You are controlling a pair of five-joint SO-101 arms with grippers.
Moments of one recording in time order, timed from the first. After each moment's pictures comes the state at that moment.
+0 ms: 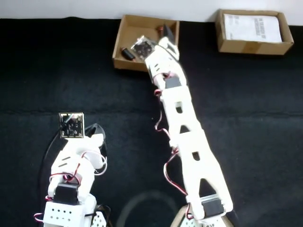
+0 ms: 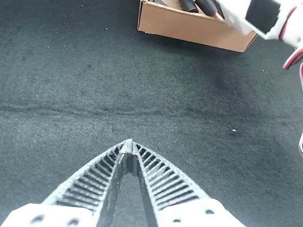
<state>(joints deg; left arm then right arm) 1.5 -103.3 96.1 44.9 13.1 -20.7 91.9 -93.9 19.4 37.9</state>
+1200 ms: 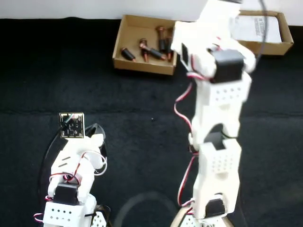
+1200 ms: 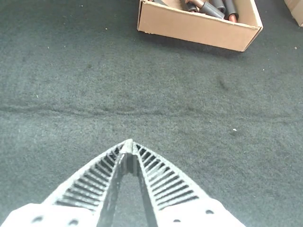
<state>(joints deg) 1.5 -103.3 96.1 44.9 12.8 -18.1 27.9 -94.3 100.4 -14.8</state>
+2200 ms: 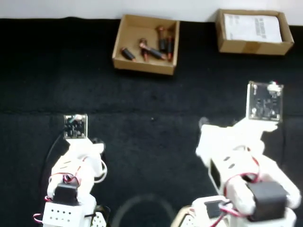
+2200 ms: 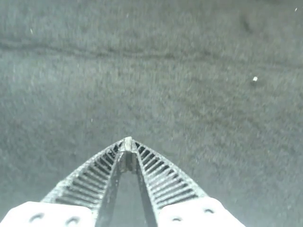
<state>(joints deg) 1.5 -103.3 96.1 58.1 12.8 -11.8 -64.7 25.4 86.3 -13.0</state>
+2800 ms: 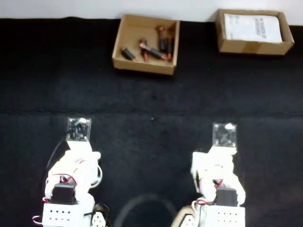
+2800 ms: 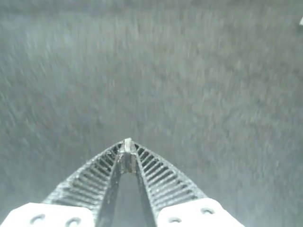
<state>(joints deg) -2.9 -103.3 96.1 68.0 3.6 -3.4 -100.6 95.7 59.1 -0.4</state>
